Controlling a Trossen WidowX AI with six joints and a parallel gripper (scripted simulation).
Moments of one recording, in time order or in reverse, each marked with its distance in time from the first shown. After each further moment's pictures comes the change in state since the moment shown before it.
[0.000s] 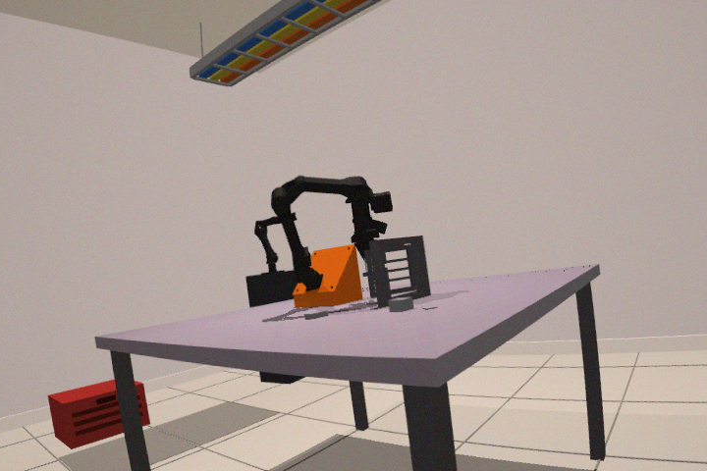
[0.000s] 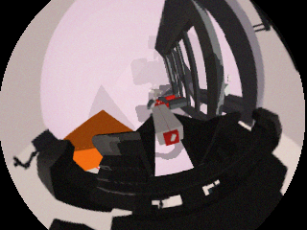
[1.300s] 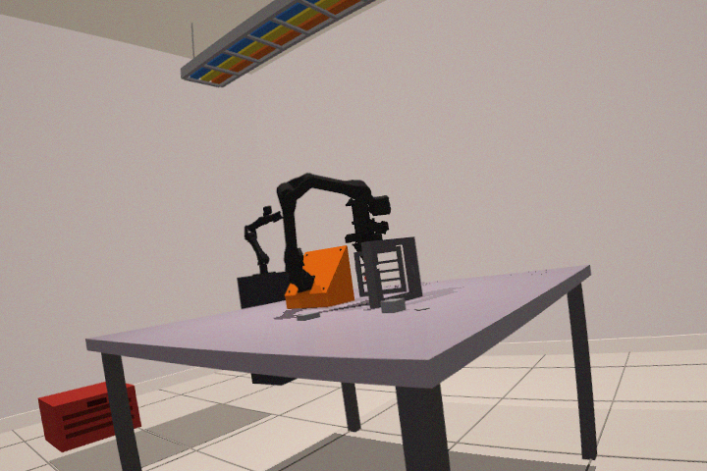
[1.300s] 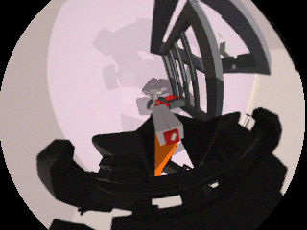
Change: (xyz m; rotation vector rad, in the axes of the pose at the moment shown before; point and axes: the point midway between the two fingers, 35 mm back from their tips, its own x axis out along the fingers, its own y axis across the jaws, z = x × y) arm 0.000 0.072 0.042 0.611 -0.009 -0.002
